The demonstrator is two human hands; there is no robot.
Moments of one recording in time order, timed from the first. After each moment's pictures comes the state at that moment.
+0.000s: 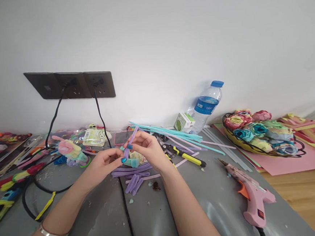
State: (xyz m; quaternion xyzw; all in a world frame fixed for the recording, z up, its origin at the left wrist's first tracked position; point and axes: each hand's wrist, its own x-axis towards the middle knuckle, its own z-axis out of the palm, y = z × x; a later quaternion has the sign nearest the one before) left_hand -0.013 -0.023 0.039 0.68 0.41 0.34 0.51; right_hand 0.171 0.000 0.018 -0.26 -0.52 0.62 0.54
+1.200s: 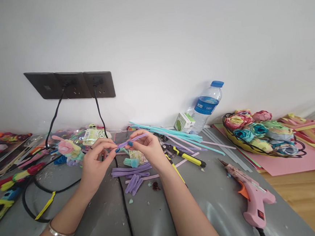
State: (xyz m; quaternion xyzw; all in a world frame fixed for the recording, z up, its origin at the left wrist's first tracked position) left_hand -0.013 -0.022 0.026 0.70 0.44 0.52 0.22; right_hand 0.169 0.002 0.016 -0.30 -0.46 0.61 0.56
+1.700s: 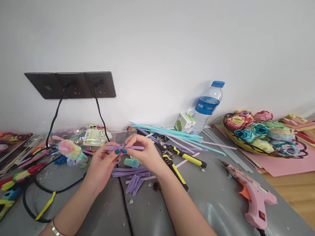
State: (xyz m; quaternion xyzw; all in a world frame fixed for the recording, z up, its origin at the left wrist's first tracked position) left_hand 0.004 -0.024 0.018 0.39 0.38 0.58 0.60; right_hand 0.161 -0.005 0.021 -0.28 -0.56 0.55 0.55
